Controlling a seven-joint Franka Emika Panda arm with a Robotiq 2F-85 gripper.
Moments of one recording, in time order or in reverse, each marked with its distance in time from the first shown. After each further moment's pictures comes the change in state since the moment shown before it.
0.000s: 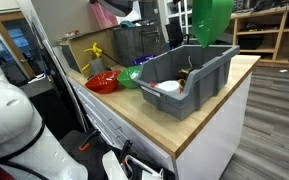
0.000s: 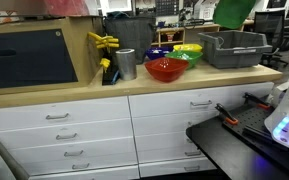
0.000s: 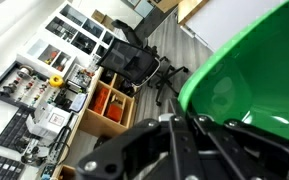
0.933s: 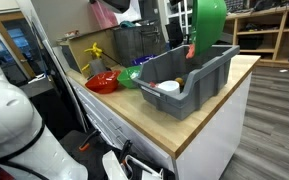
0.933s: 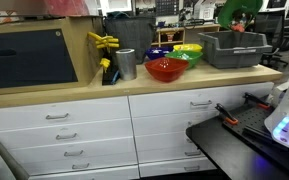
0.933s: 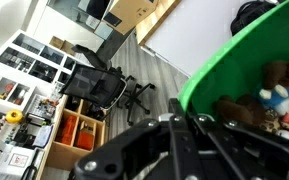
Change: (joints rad) arm 0.000 0.000 0.000 0.030 0.182 -0.156 0.000
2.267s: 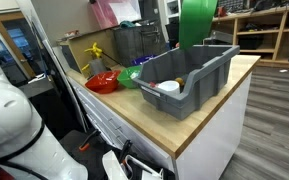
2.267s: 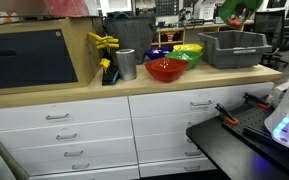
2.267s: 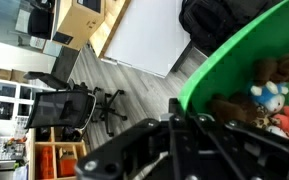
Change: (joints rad) arm -0.024 -0.011 -0.022 0.168 0.269 -0.102 -0.002
